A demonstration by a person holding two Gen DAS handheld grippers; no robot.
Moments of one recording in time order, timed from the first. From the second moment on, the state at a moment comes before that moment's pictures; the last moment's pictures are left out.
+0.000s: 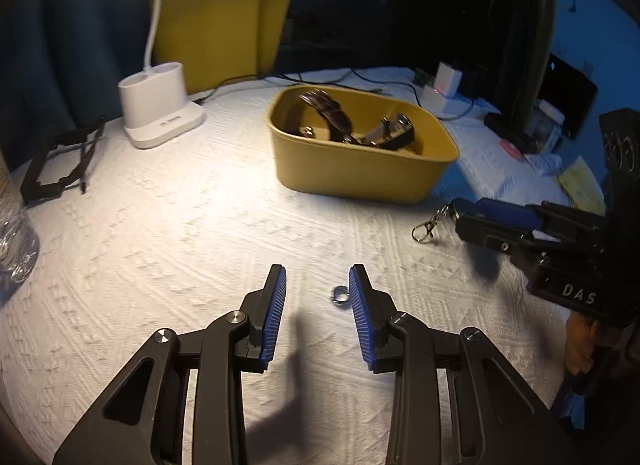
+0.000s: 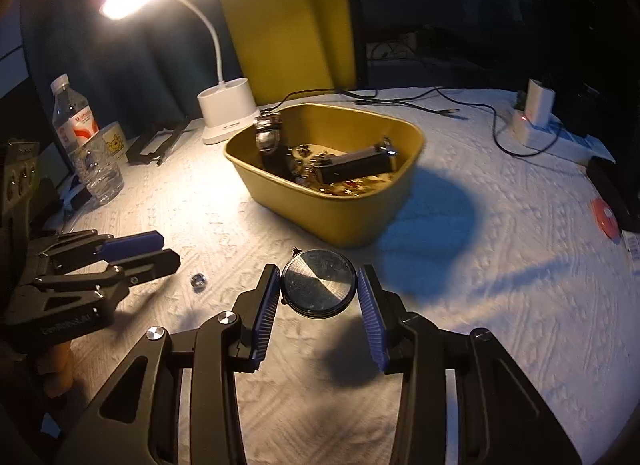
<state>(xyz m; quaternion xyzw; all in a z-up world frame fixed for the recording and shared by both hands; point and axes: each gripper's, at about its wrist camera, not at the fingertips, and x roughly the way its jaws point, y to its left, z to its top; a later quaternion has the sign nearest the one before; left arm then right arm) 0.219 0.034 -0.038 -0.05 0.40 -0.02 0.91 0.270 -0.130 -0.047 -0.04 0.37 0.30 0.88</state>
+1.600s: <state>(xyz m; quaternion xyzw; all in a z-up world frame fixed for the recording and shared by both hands) 0.265 -0.019 0.019 0.02 0.32 -0.07 0.94 0.299 -0.171 0.002 0.00 0.29 0.29 0.91</state>
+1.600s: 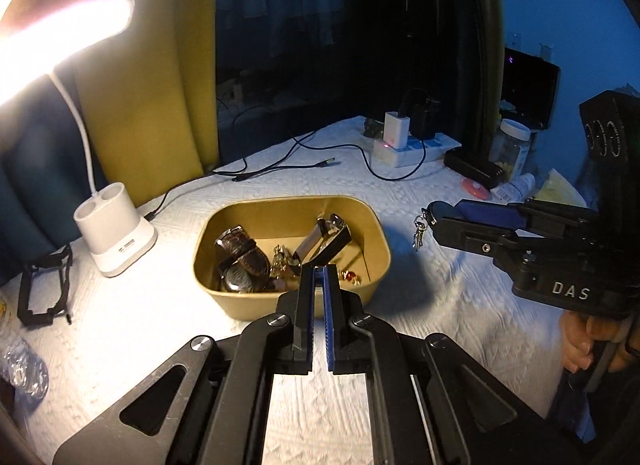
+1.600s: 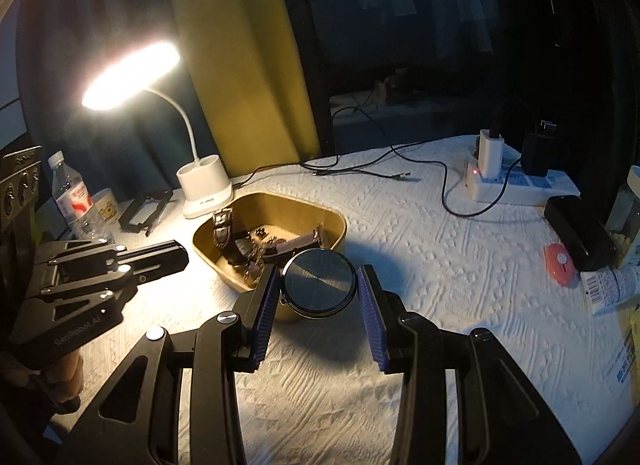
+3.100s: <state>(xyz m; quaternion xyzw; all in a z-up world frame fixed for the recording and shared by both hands) 0.291 0.028 0.001 -0.05 0.34 -0.06 0.94 0.334 -0.123 -0.005 -0.05 0.33 0.28 0.90</state>
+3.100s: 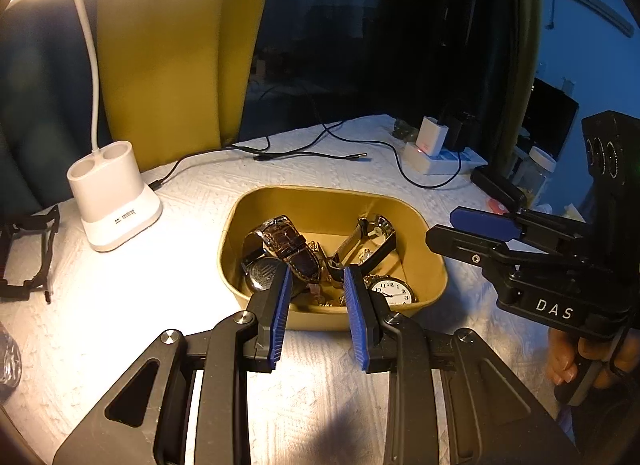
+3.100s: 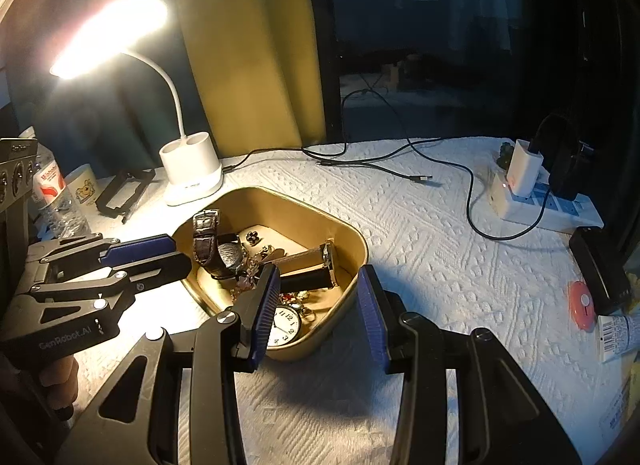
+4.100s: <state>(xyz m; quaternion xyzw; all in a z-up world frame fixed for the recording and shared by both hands) 0.207 0.012 0.028 -0.03 0.31 -0.06 0.95 0.248 -0.137 0.012 -0.06 0.30 0.27 0.91</state>
